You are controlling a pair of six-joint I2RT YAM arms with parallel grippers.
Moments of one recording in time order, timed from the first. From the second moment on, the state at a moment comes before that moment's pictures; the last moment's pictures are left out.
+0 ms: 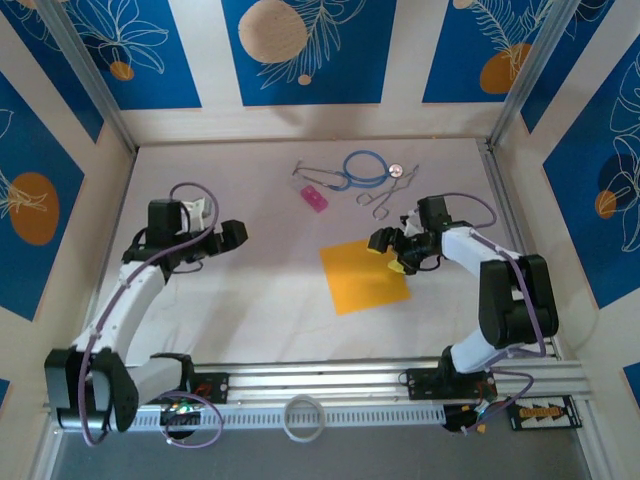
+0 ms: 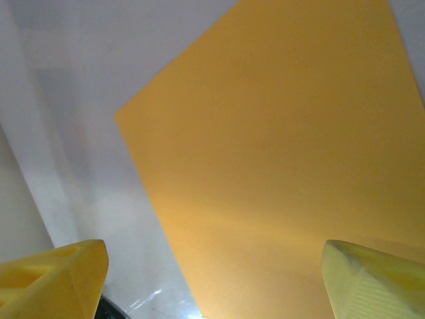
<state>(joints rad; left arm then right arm) -0.06 1.10 0.81 -0.50 0.55 -0.38 0.14 1.57 0.86 -0.48 -0.62 0.57</state>
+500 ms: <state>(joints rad) -0.06 0.98 0.77 -0.66 0.61 -0.36 0.28 1.71 0.94 -0.49 -0.49 0.68</state>
